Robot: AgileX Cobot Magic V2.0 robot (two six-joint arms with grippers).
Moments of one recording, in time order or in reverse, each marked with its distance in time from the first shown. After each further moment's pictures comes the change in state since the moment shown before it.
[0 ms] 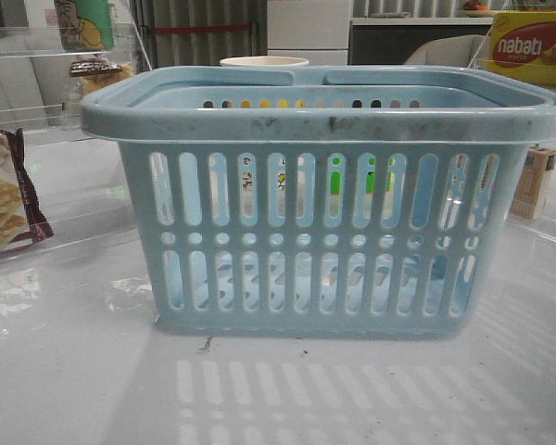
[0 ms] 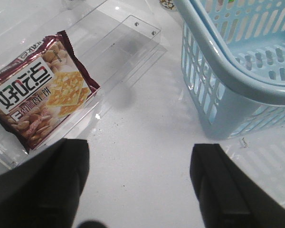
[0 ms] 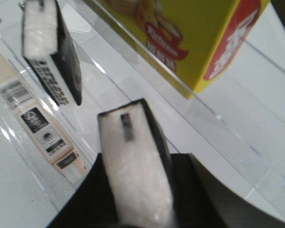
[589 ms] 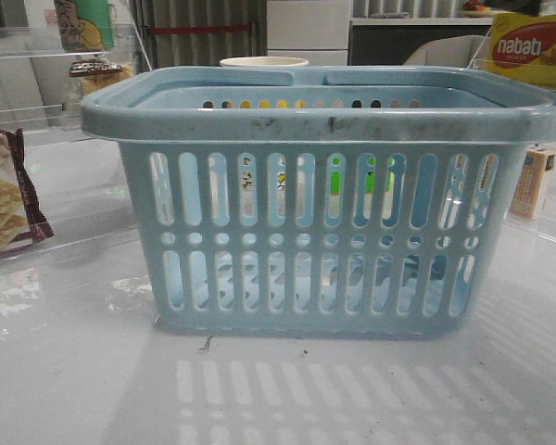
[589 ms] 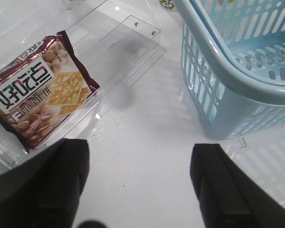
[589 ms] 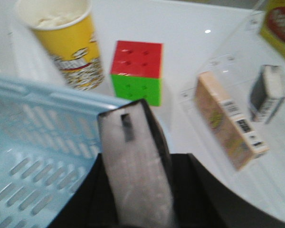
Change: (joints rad) left arm 0.000 0.000 0.000 0.000 0.000 0.000; right arm 0.445 -0.364 0.000 0.104 0.297 0.000
